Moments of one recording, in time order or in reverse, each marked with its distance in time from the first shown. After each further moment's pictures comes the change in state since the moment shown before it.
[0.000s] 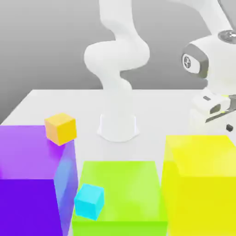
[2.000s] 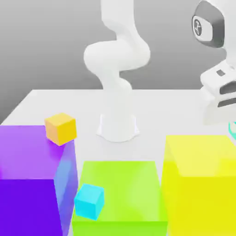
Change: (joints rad) arm -0.145 0.072 -0.289 0.506 -0.044 -0.451 -0.037
